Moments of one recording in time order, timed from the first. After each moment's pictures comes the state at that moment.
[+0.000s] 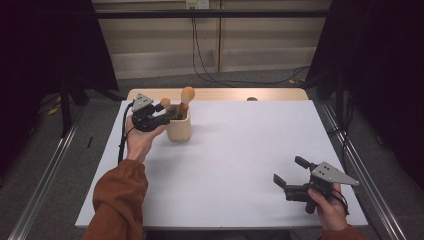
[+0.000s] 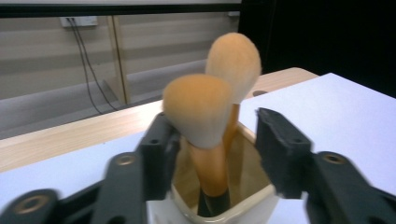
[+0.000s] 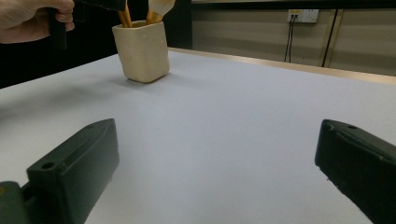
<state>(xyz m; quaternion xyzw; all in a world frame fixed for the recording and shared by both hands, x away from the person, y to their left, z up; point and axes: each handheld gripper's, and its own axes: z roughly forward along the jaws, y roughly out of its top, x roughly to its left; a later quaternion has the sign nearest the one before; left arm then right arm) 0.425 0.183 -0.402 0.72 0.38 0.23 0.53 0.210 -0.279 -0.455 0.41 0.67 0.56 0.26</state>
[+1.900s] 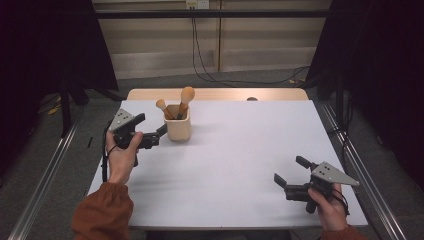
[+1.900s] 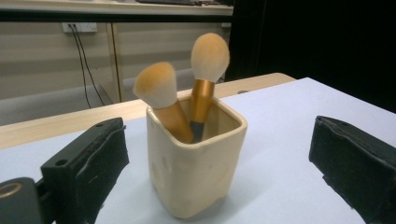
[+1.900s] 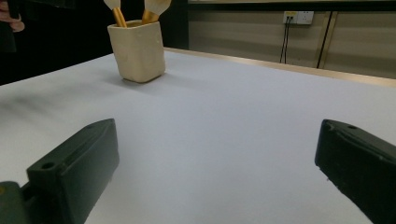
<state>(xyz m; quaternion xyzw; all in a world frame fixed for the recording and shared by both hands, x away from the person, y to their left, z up) 0.362 0.217 -0.396 0.70 0.37 0.23 0.56 0.210 -0.279 -0.455 0.41 0.67 0.55 0.27</state>
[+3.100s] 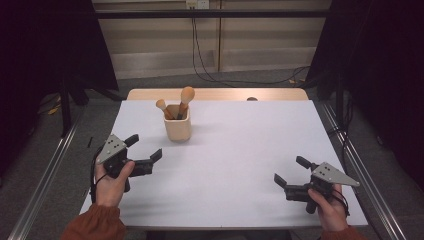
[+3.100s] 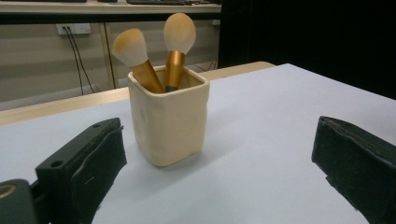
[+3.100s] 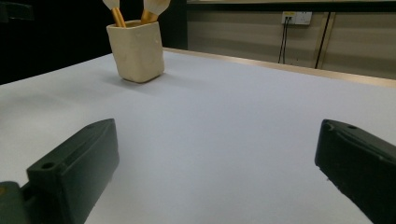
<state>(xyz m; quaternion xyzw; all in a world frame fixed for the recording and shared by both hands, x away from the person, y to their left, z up) 0.292 0.233 -0.408 0.71 0.35 0.22 0.56 0.209 -0.279 -0.455 0.41 0.67 0.55 0.27</state>
